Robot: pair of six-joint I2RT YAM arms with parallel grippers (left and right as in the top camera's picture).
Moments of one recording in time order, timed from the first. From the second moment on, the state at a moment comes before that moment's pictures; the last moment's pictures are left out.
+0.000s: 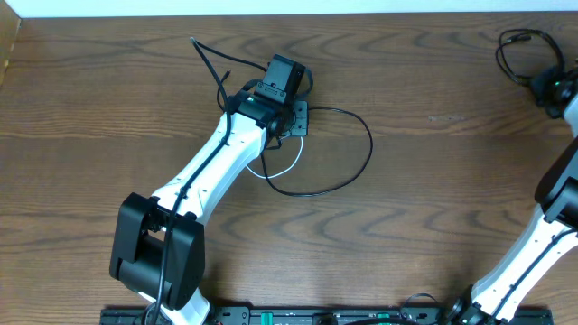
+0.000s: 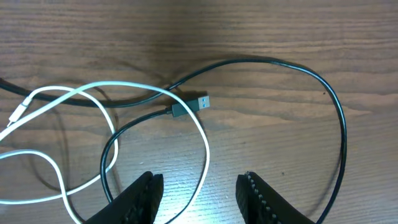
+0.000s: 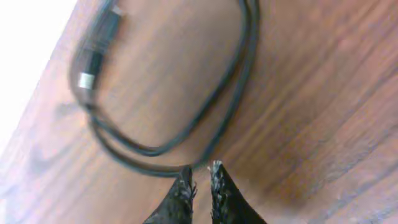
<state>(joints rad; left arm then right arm) -0.45 1.80 1.40 -0.67 0.00 -0.37 -0.52 2.33 1.76 -0.29 -0.24 0.53</state>
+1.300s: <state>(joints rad) 0.13 1.44 1.40 -0.98 0.24 -0.30 0.58 2.20 1.80 -0.56 -0.41 0.01</state>
